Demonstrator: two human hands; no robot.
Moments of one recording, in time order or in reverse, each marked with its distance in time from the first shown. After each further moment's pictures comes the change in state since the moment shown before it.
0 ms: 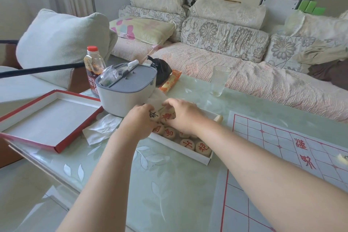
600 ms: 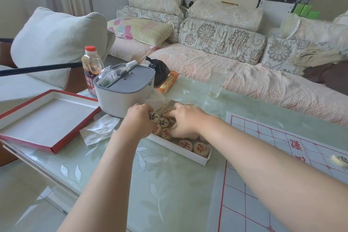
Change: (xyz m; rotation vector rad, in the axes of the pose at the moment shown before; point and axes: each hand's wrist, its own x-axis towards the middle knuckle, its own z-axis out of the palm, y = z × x) left_hand 0.004 0.002 0.001 0.000 0.019 -0.031; right_hand -0.007 0.000 -0.016 -0.428 -0.256 -0.044
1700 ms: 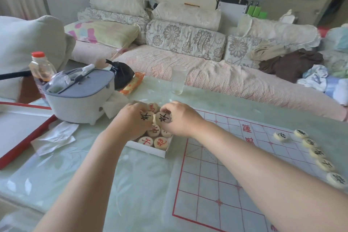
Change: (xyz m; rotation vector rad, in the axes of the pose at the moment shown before) left_hand -0.028 0.091 0.012 -0.091 -0.066 0.203; right_hand -0.090 0.060 0.004 0.426 0.268 0.195
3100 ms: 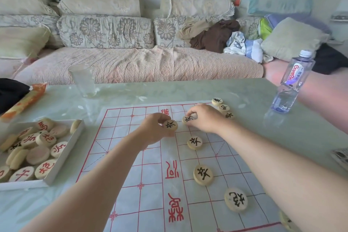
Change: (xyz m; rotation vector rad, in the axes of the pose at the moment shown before) left_hand 0.014 0.250 0.219 -0.483 -0.520 0.097; right_hand -0.180 0.304 -0.079 -0.002 0.119 0.548
